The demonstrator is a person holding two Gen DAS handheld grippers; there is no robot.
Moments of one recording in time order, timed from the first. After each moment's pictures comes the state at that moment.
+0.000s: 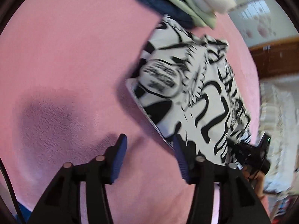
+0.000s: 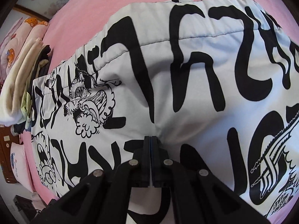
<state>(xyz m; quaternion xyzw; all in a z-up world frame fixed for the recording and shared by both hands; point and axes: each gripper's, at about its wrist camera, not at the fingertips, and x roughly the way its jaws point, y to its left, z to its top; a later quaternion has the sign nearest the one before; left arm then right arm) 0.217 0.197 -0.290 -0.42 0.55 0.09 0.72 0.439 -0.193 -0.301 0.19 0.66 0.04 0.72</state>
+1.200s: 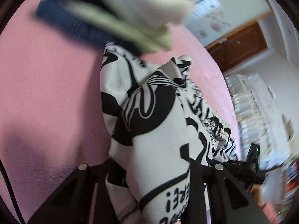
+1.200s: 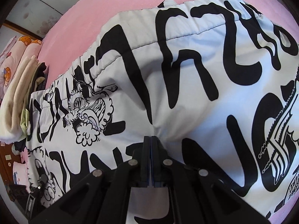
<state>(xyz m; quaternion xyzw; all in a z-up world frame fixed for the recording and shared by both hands) 0.304 0.197 -0.282 -0.33 0.43 -0.04 0.84 0.422 -0.189 -0.300 0.23 0.62 -0.01 0.75</state>
